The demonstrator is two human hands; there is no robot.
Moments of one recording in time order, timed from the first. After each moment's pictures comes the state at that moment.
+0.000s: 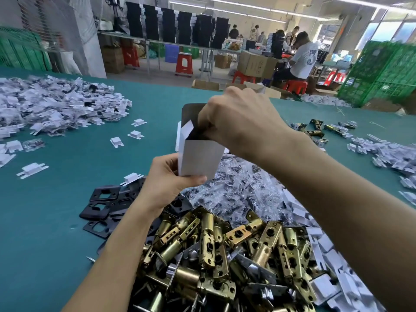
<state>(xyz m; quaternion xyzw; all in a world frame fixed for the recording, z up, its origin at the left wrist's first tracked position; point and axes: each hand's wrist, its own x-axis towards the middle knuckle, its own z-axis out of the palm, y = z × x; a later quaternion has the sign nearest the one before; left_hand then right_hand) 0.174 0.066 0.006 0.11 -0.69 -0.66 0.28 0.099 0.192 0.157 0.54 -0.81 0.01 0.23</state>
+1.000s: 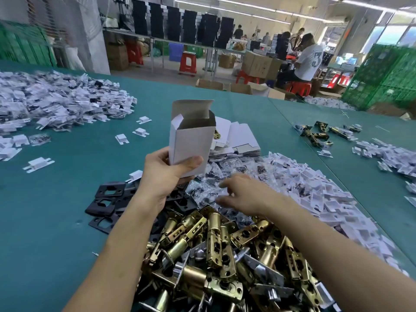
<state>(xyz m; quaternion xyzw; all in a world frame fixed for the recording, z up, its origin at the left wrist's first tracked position) 0.172 0.053 0.005 0.19 -0.58 -0.73 0.31 0.057 0.211 0.019 0.46 -0.88 0.01 -0.12</state>
